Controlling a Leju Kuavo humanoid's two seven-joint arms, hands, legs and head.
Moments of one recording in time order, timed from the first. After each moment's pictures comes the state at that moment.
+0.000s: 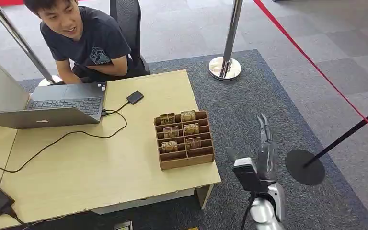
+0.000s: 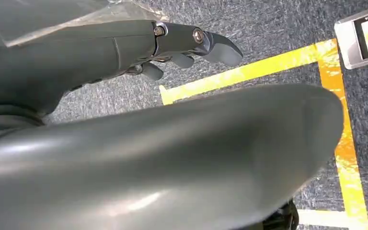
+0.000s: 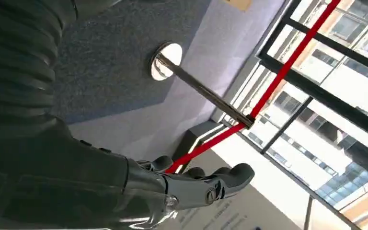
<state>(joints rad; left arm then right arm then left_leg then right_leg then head) -0.04 -0.08 0.11 -0.19 -0.12 0.01 -0.19 0.02 0.10 0.16 -1.44 0.79 -0.30 -0.58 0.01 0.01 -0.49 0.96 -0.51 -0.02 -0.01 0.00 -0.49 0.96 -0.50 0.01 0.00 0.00</state>
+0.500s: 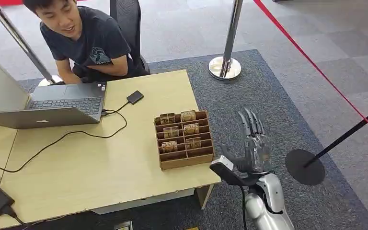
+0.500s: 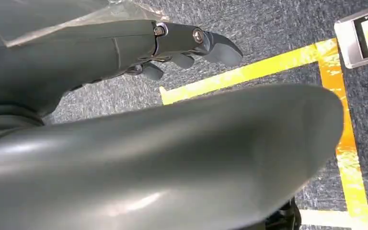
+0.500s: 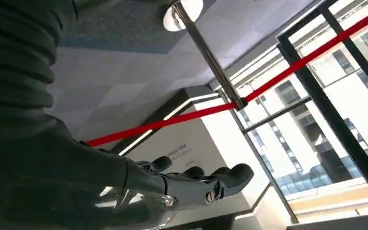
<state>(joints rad) -0.04 -0.07 0.11 -0.19 -0.13 0.00 -0.19 -0.07 -0.02 0.31 -1.37 1.13 -0.43 -0.38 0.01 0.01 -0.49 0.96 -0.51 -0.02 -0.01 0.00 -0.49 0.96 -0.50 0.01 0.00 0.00</state>
